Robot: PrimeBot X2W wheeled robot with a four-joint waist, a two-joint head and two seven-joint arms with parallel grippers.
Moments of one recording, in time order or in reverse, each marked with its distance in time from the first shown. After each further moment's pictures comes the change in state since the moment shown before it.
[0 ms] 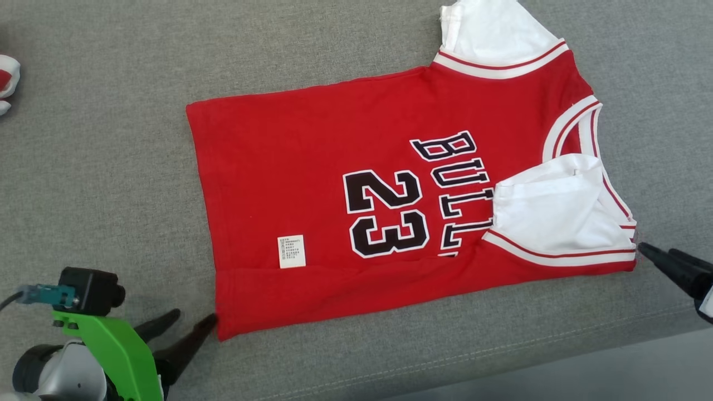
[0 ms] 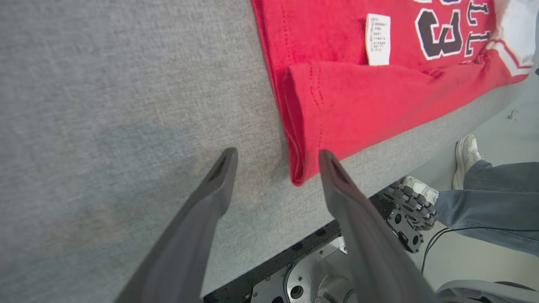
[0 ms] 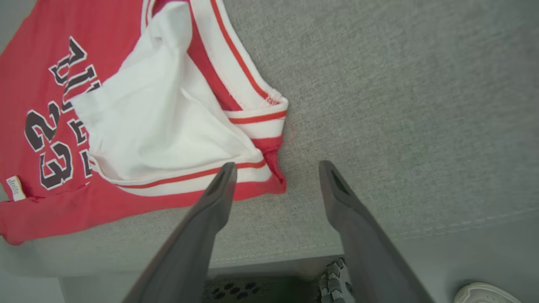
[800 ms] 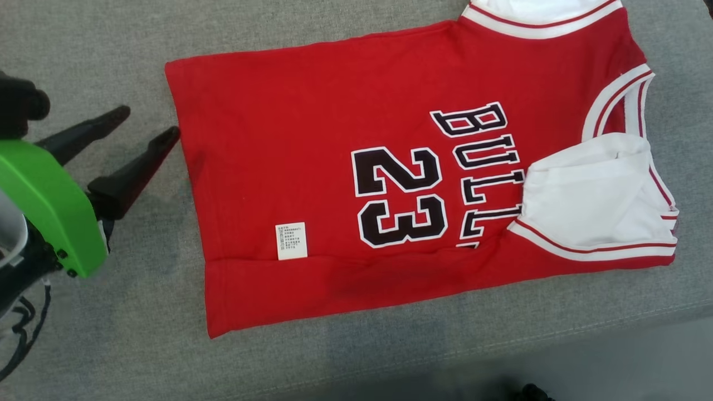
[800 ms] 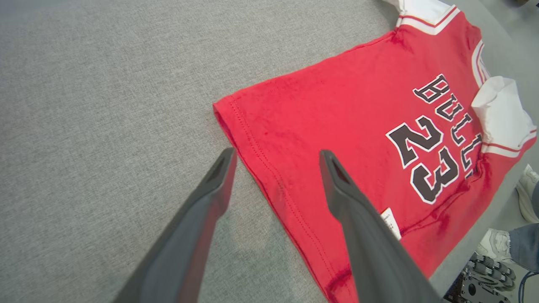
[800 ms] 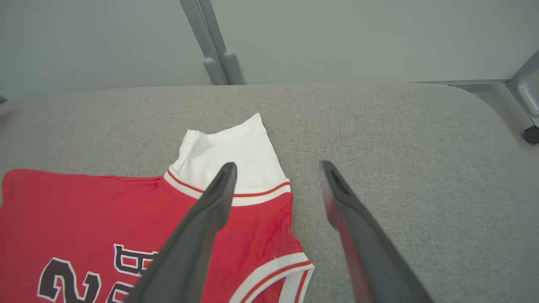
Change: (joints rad) left arm -0.512 0.068 0.035 -0.035 0.055 -0.081 0.069; right arm -0.605 -0.017 0.001 -0.092 -0.343 -0.034 -0.018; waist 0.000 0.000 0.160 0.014
